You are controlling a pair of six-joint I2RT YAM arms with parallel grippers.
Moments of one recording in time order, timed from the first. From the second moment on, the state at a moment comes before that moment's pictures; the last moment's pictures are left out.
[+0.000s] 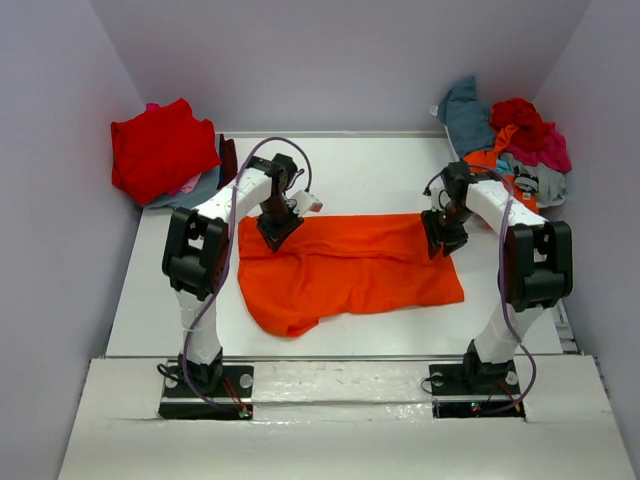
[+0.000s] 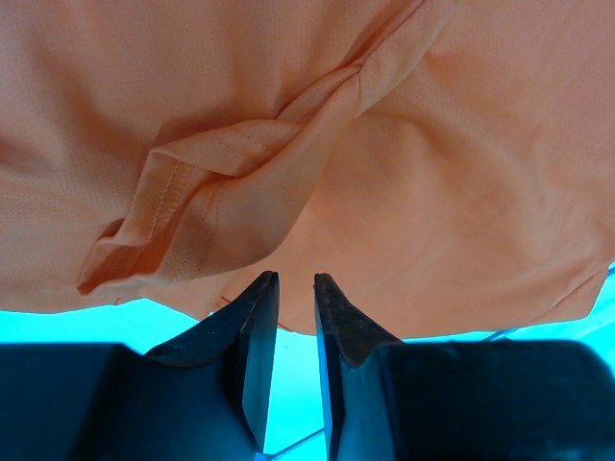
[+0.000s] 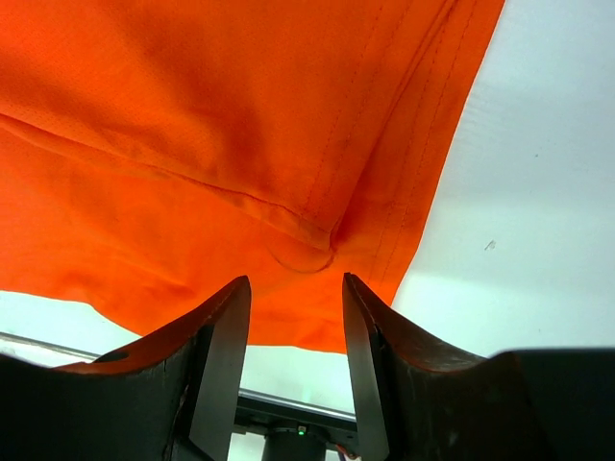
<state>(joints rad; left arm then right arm) -0.41 1.98 1.61 -1.17 0.16 0.50 0.09 1.78 1.32 -1.01 -0.15 -0.11</state>
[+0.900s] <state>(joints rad) -0.41 1.84 1.38 -1.22 0.17 0.60 0.09 1.89 1.36 -1.00 -0.15 -0.11</state>
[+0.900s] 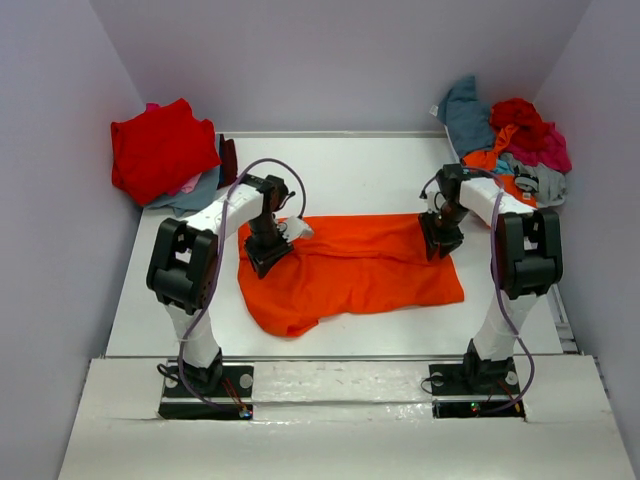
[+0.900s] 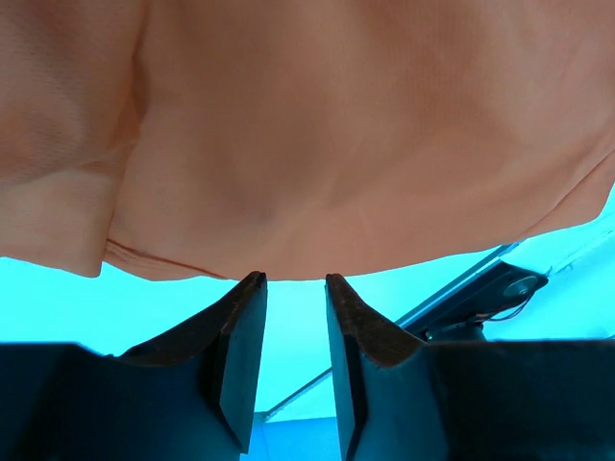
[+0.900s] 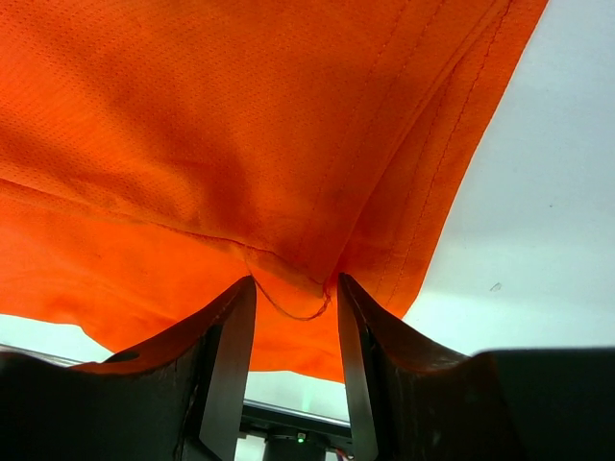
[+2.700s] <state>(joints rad) -0.41 2.03 1.48 -1.22 0.24 0.67 0.09 1.97 1.42 -1.01 -0.15 -0.11</state>
